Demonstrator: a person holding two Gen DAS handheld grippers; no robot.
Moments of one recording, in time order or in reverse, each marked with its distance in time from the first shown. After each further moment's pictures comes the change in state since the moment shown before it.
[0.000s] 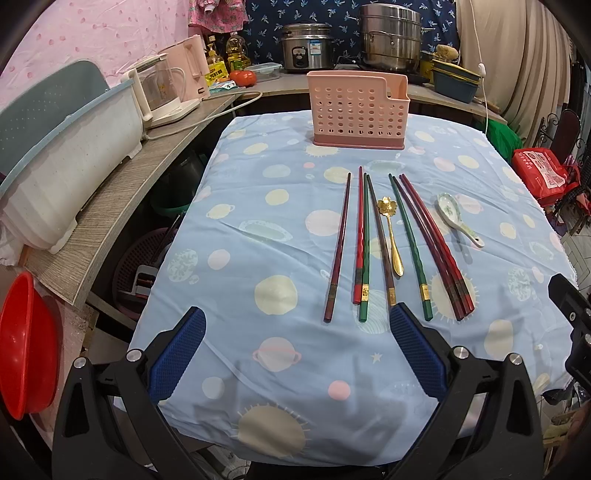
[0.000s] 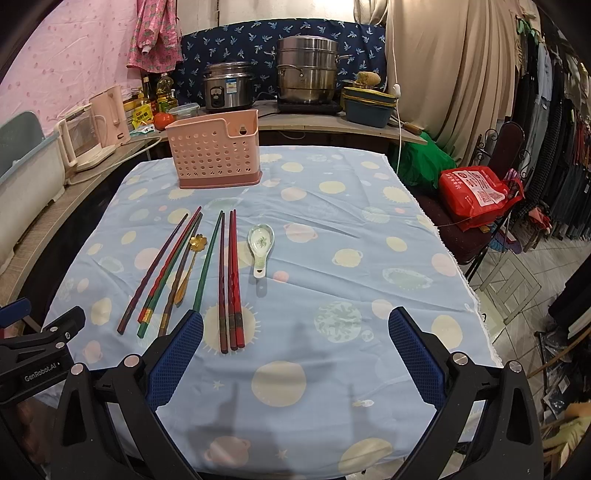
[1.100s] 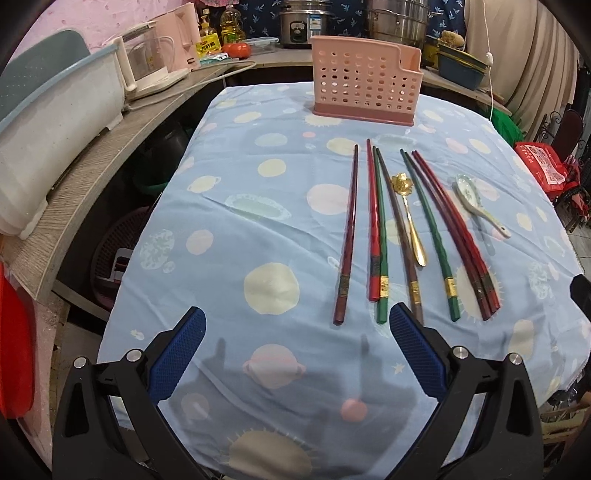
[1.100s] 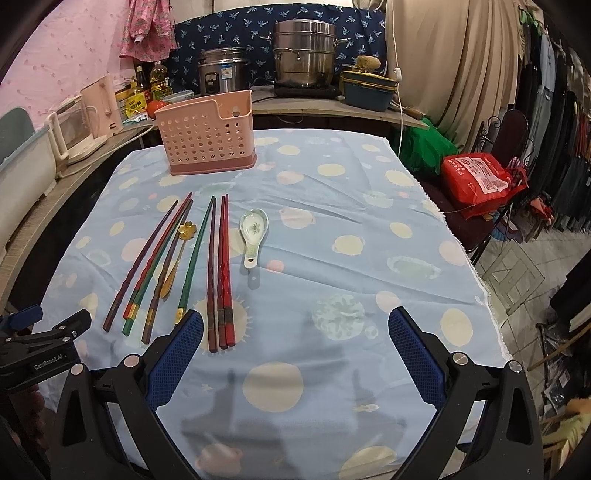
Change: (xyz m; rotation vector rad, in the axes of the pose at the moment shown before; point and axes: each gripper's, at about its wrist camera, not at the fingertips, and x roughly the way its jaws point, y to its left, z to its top) left arm 0.056 0.011 -0.007 -0.023 0.084 -0.065; right arm 0.030 -0.002 -0.005 0.009 0.056 -0.007
